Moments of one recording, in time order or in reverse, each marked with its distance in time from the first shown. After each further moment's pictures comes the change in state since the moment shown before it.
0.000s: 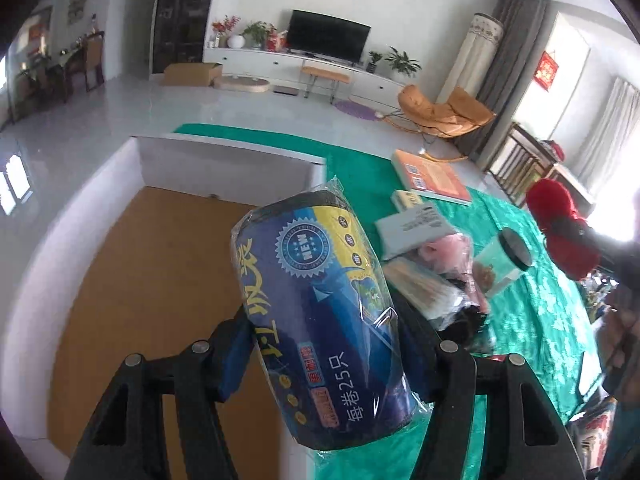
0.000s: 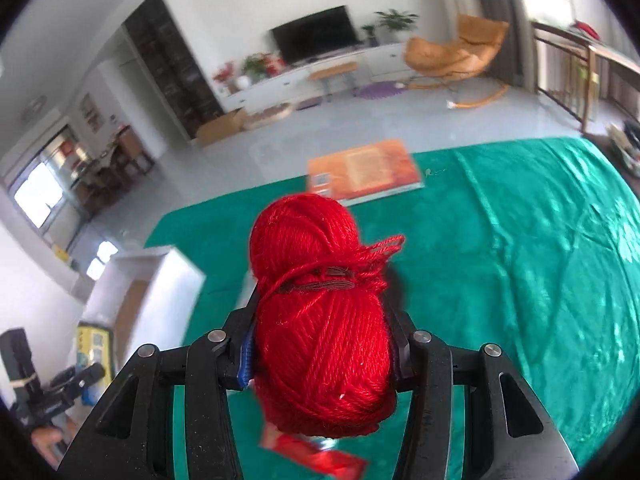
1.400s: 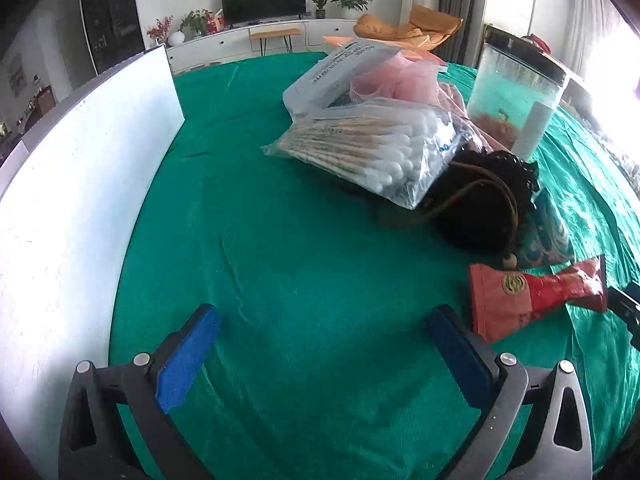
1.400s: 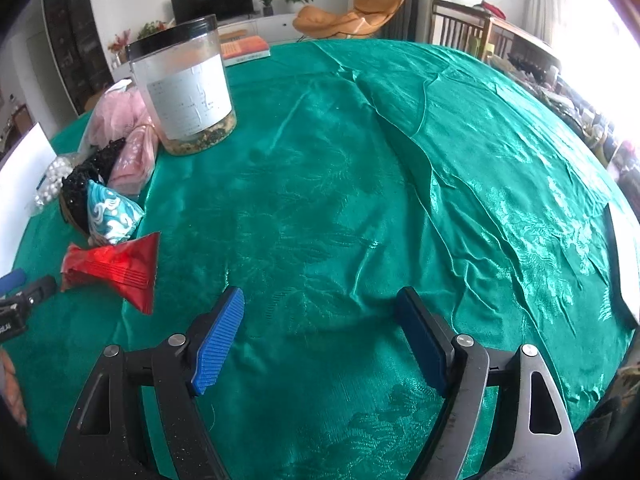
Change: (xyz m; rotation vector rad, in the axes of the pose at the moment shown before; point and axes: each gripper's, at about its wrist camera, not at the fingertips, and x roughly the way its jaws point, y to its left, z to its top) left arm 0.178 -0.138 -0.106 0.282 0.132 0.042; right arm 0.025 -0.138 -0.209 0.155 0.052 -0.566
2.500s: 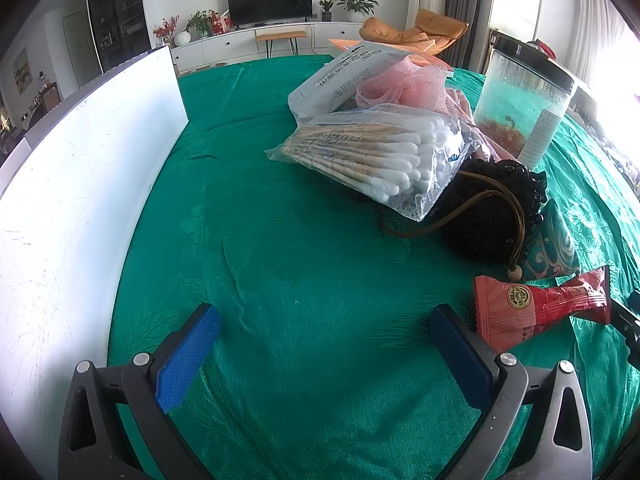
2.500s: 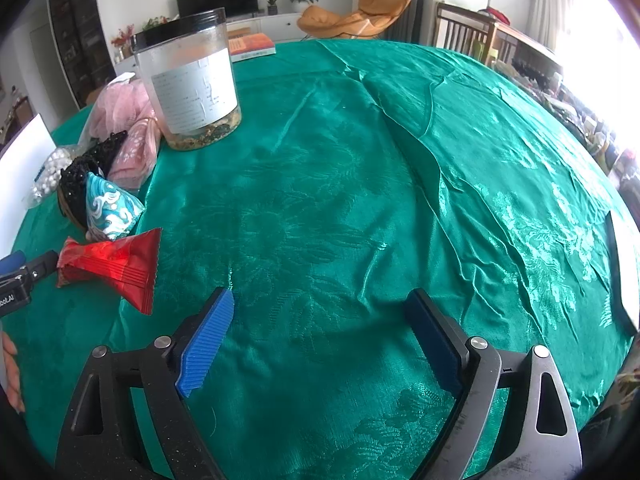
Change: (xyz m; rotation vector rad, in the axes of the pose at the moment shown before) left arm 0.003 0.002 0.003 -0.011 -0.007 0.004; right arm -0.028 0.018 -0.025 -0.019 -0.003 -0.006
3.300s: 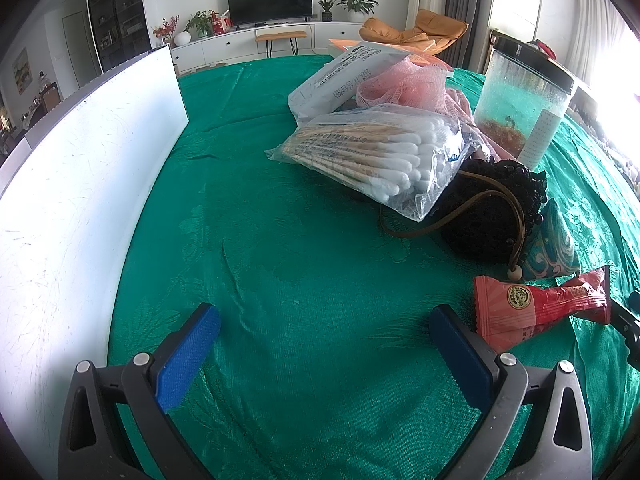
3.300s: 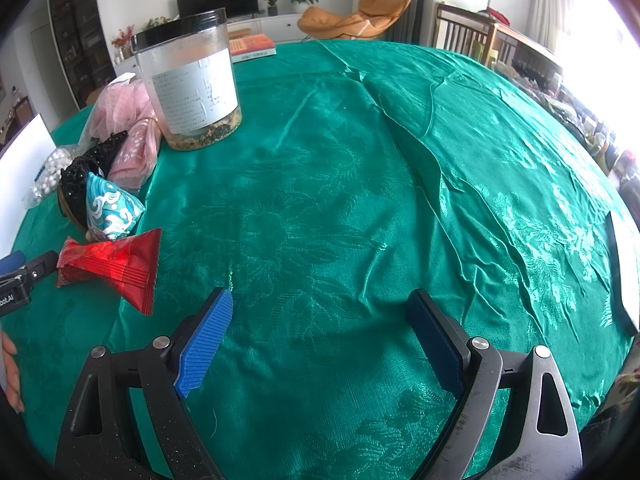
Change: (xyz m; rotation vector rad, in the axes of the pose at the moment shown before) left arm 0.000 0.000 0.000 0.000 0.000 0.000; right arm 0.003 -0.002 0.001 -0.003 -0.002 0.001
